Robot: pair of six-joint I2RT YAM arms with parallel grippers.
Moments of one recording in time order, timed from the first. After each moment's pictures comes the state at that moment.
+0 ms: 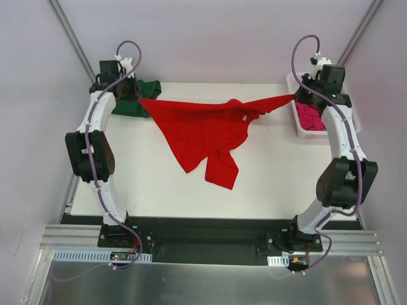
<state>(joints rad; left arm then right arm) 0.08 1.99 1.78 -0.52 0.35 -0.01 -0.09 1.70 1.60 -0.47 -0.19 0.06</state>
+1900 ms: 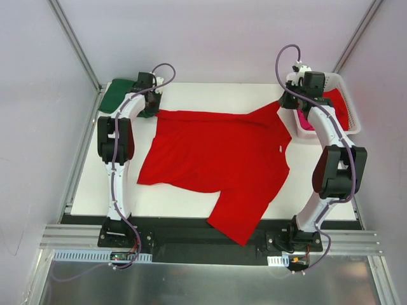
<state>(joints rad) -0.10 2.33 1.96 -0.56 0.10 0.12 -0.02 1.77 1.52 -0.34 -0.25 0.09</state>
